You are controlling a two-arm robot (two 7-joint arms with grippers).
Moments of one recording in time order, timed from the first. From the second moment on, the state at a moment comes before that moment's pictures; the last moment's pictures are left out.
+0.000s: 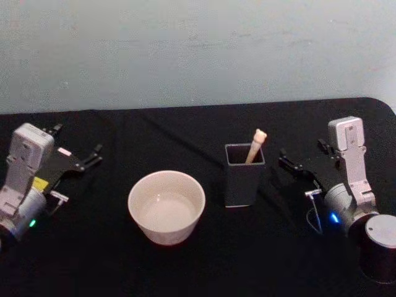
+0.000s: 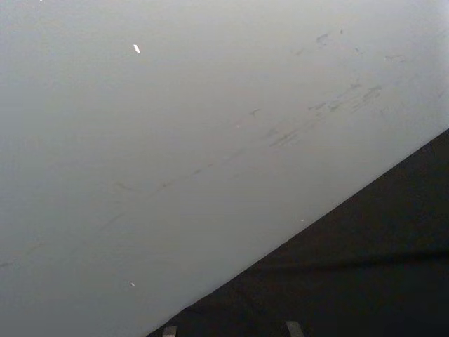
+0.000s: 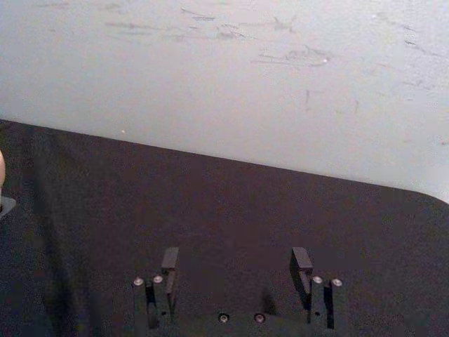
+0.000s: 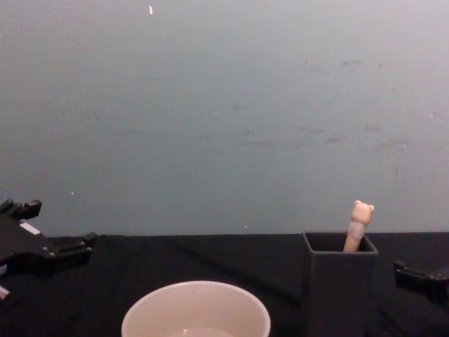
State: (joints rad) left arm -0.20 0.60 0.45 -1.41 -0.25 -0.12 0.03; right arm 0.21 0.37 -0.39 -1.34 0.29 0.04 -0.11
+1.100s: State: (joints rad) left arm -0.20 0.60 0.45 -1.41 -0.25 -0.12 0.03; right arm 0.21 0.37 -0.39 -1.34 0.29 0.04 -0.11
